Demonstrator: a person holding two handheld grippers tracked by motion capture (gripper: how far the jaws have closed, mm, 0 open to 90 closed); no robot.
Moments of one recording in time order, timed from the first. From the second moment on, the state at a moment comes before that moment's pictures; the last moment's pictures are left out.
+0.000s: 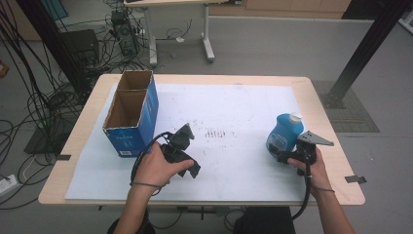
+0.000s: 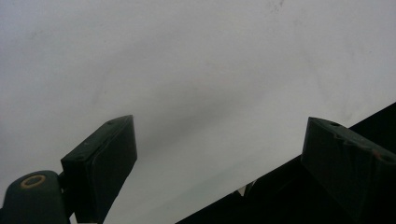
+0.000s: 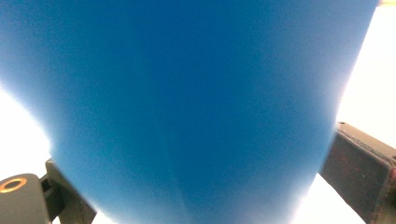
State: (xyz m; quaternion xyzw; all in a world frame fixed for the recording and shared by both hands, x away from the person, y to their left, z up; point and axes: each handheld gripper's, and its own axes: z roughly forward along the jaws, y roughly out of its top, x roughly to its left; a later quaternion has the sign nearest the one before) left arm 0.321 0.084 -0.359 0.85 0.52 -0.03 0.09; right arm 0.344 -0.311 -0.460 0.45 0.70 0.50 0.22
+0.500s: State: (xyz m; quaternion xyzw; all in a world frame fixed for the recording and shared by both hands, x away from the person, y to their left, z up) left arm 0.321 0.083 -0.359 0.85 0.52 -0.03 0.08; right arm 0.344 -0.311 -0.459 0.45 0.70 0.51 0.22
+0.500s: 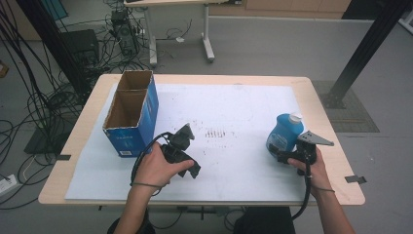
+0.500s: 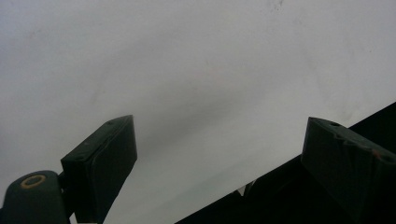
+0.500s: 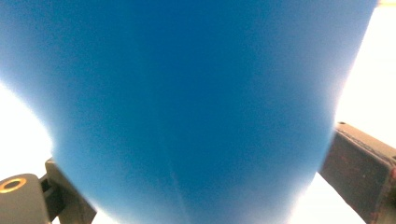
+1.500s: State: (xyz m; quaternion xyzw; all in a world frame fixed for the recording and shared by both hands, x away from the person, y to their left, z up) left arm 0.320 0.082 -0.358 0.85 0.52 -0.03 0.08; right arm 0.344 -0.312 -0.459 0.45 0.70 0.51 0.22
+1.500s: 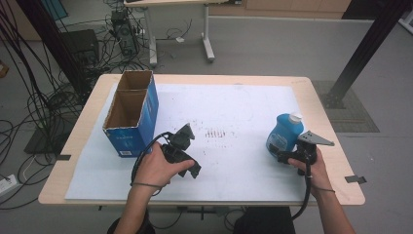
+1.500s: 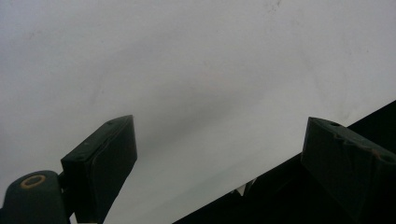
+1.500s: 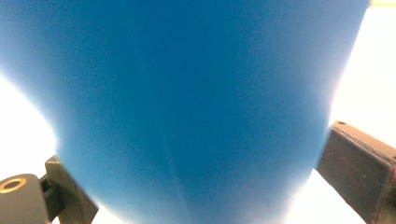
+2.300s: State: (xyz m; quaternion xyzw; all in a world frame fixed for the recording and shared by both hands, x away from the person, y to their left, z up) left arm 0.319 0.083 -0.358 0.85 0.52 -0.03 0.08; right arm 0.344 -0.311 -0.459 0.45 0.70 0.51 0.22
